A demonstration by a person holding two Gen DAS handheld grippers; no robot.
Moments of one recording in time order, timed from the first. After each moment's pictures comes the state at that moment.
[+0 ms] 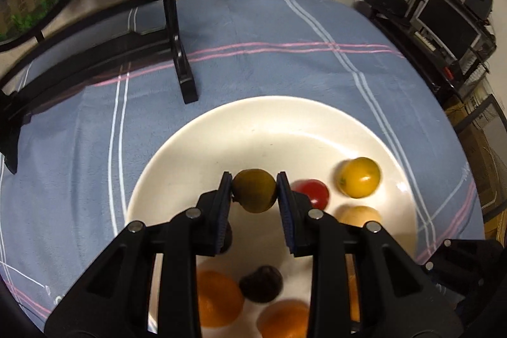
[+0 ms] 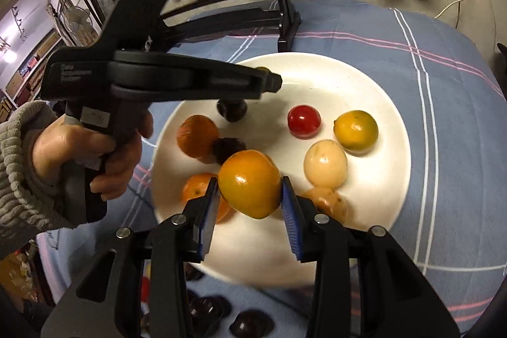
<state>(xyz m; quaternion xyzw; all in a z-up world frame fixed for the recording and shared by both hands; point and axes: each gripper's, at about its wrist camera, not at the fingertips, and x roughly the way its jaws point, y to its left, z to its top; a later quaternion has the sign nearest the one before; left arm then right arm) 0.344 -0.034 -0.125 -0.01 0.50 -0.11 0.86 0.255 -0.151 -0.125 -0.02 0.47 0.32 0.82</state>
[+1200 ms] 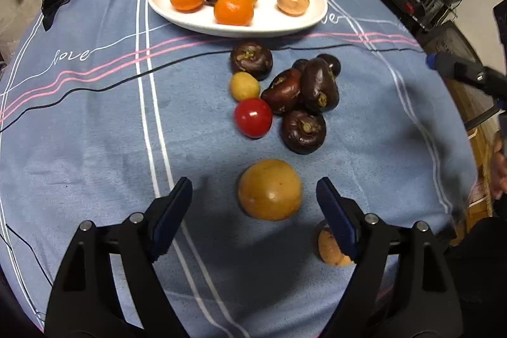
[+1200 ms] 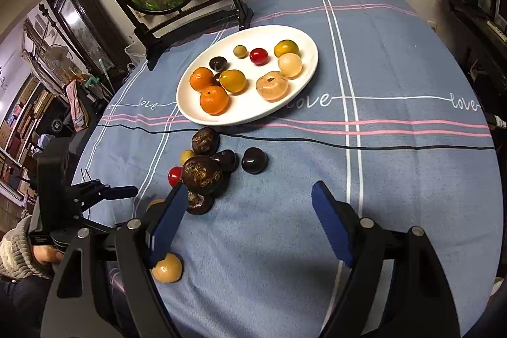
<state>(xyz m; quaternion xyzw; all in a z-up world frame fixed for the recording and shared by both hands) 0.045 -0.018 -0.139 0.01 0.56 -0.14 0.82 0.090 -0.263 -0.083 0.07 0.48 0.24 0.84</state>
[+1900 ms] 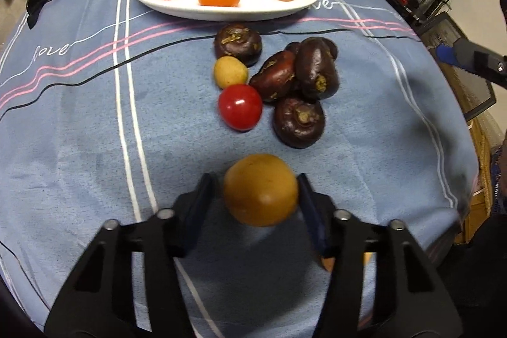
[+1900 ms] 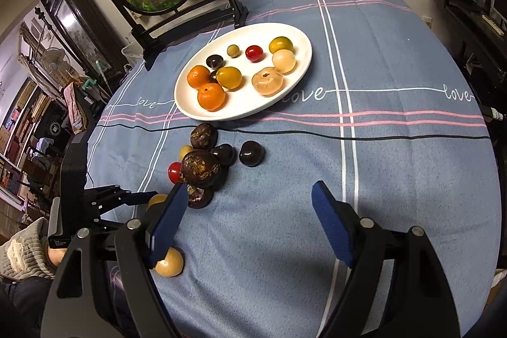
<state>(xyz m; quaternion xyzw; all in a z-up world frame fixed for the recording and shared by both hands) 0.050 -0.026 -0.158 -0.01 0.56 -0.17 0.81 0.082 -0.264 -0.081 0.07 0.49 0.24 0.83</state>
